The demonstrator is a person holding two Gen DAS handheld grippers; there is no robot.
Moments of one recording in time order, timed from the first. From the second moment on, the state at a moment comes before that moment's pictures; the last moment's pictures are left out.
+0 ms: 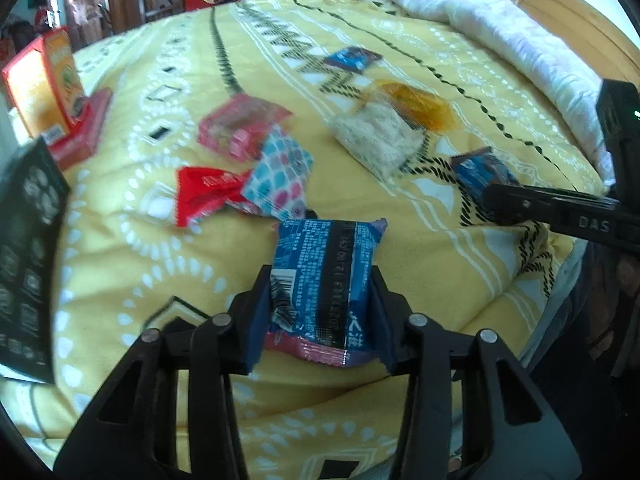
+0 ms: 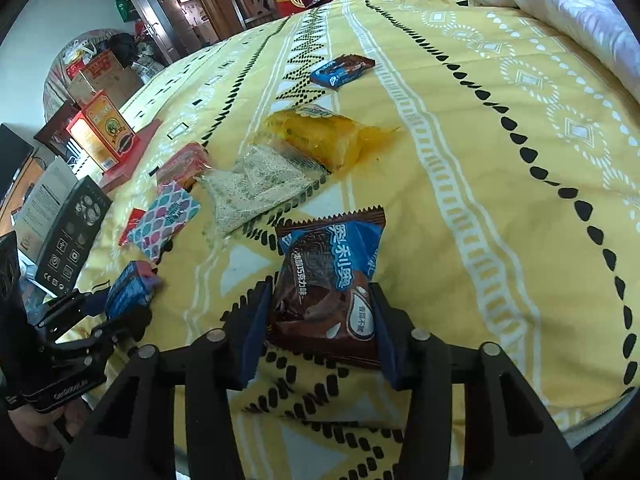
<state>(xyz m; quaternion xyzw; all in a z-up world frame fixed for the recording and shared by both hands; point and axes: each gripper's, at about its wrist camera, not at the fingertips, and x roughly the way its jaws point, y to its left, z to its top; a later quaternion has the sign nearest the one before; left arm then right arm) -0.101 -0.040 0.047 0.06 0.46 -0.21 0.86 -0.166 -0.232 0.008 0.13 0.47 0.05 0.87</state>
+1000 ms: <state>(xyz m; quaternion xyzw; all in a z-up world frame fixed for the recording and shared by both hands) -0.101 -0.004 0.092 0.04 0.42 -0.16 0.89 -0.185 -0.197 0.080 0.12 0.40 0.10 0.90</state>
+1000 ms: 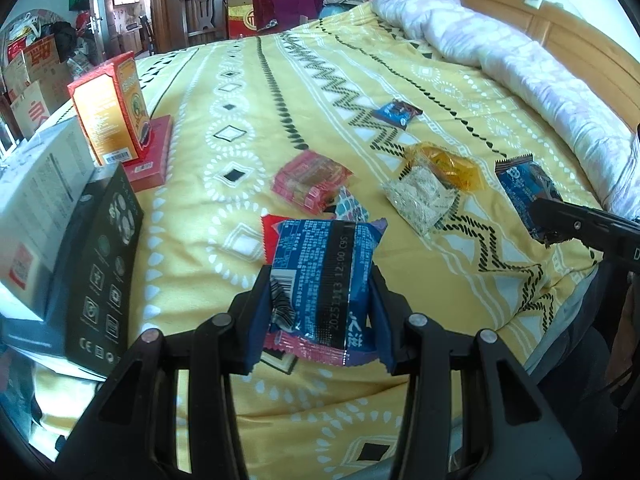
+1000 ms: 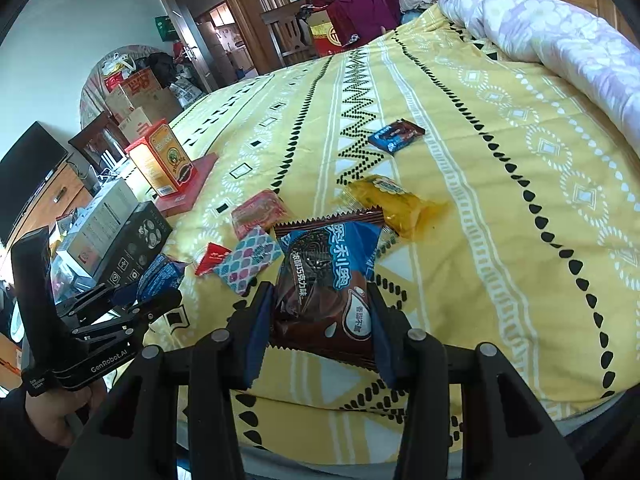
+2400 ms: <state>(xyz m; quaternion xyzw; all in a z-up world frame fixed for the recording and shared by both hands) -0.132 0.385 0.217 -0.13 0.29 0.22 0.92 -0.142 0.270 0.256 0.02 0.32 0.50 0.80</state>
